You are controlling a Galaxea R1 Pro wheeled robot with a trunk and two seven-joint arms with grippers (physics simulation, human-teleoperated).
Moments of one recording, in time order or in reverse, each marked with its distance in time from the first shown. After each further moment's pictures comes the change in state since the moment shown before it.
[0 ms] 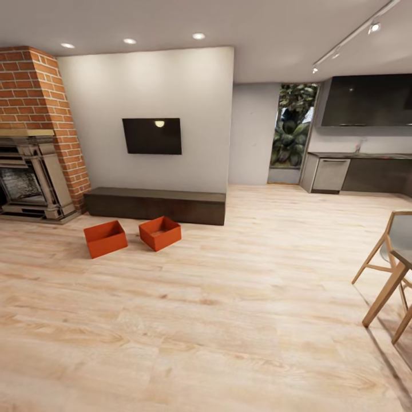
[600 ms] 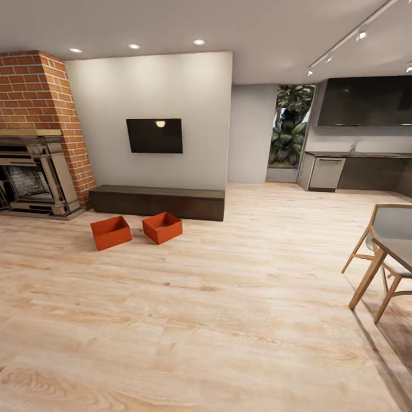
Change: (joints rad) left arm 0.000 0.000 0.000 0.000 0.000 0.000 0.000; right arm 0.000 0.000 0.000 0.000 -0.002 0.000 -0.001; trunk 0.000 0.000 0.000
